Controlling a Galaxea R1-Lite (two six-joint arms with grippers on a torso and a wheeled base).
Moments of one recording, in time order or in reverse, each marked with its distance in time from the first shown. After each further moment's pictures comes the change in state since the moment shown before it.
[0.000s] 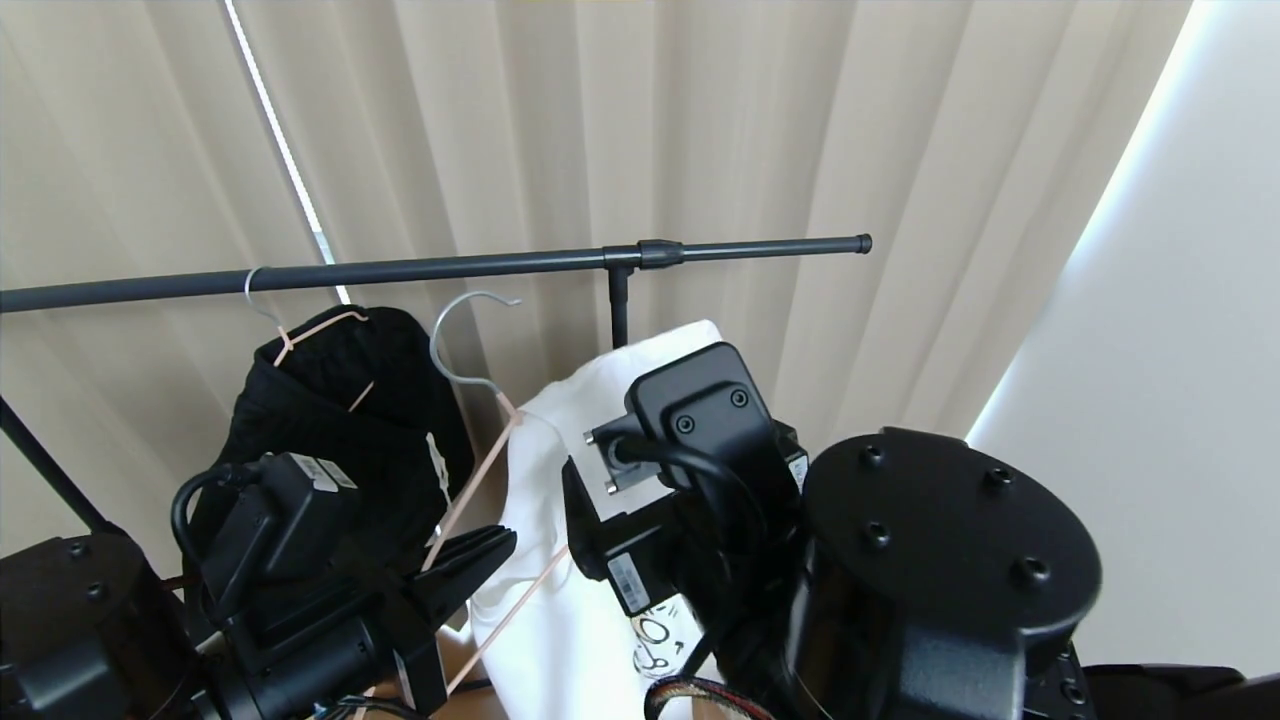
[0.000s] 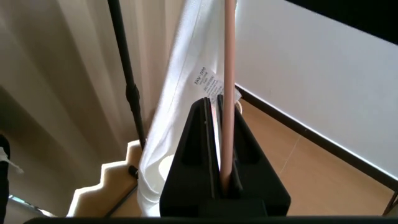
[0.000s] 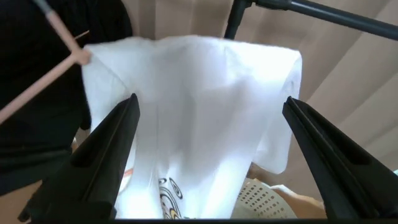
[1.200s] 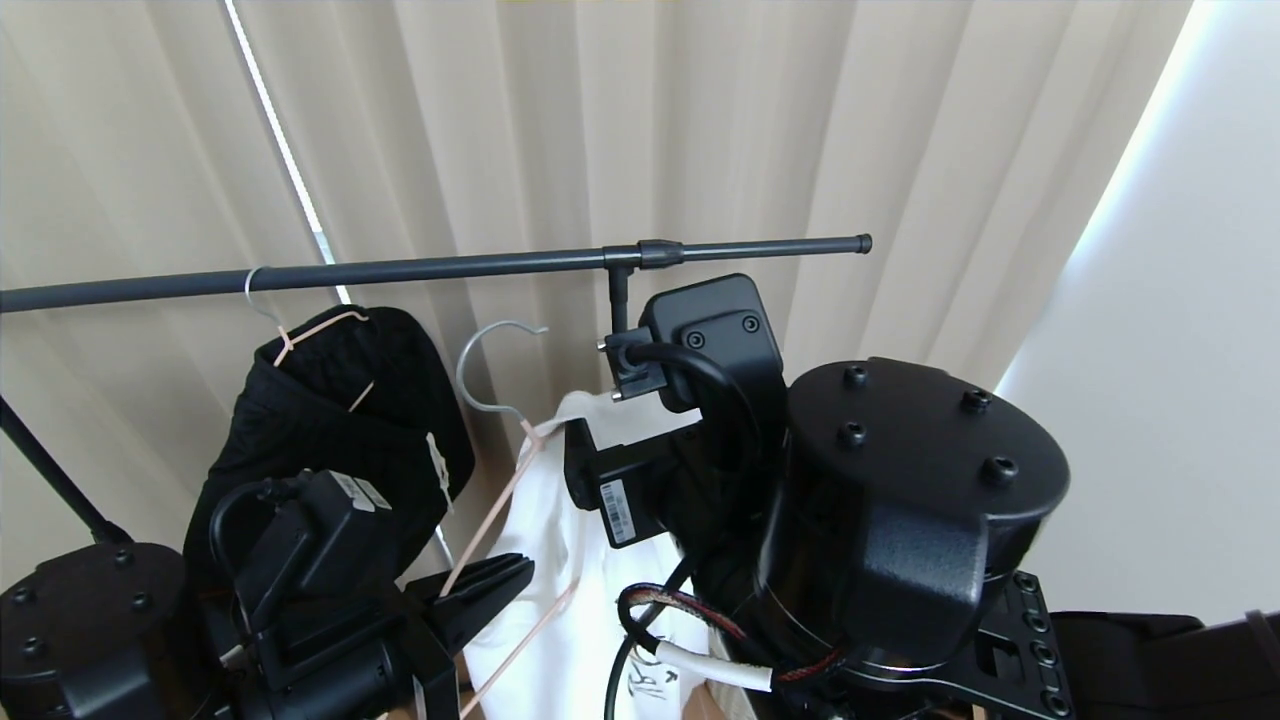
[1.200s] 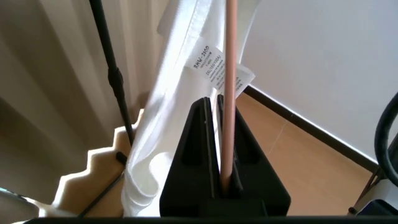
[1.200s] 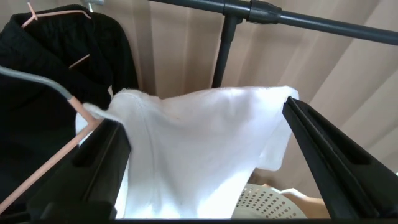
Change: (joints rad) left arm -0.044 -0.002 -0.015 0.097 0.000 -0.009; right arm -0.028 0.030 -0.107 -0.002 -0.069 0.048
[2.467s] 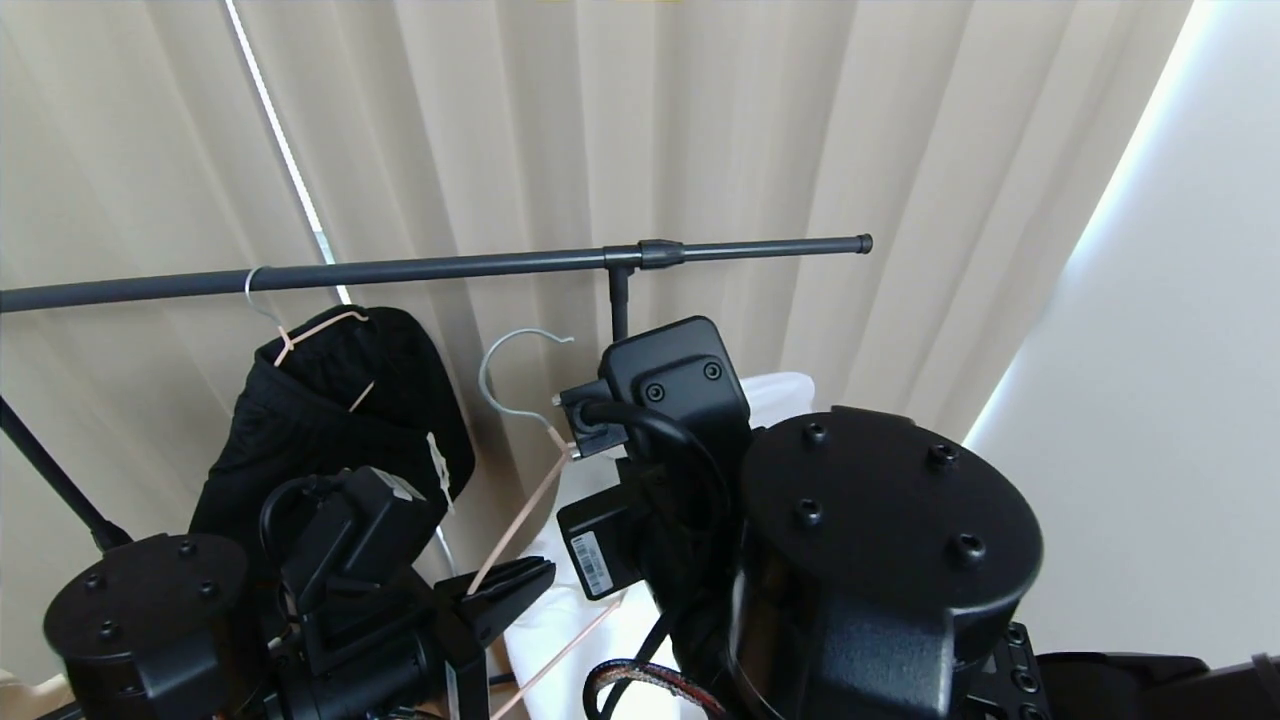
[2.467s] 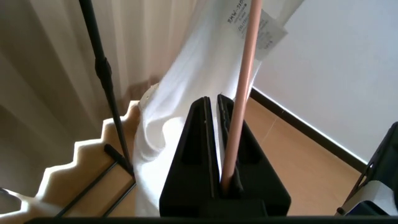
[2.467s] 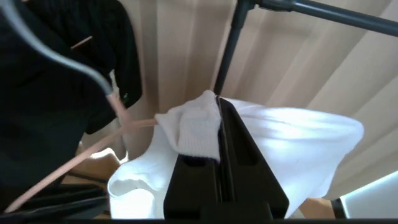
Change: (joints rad) left arm -0.021 0.063 -0.035 -0.001 0.009 -0.080; right arm 0.052 0.008 0.006 0.044 0.014 0.020
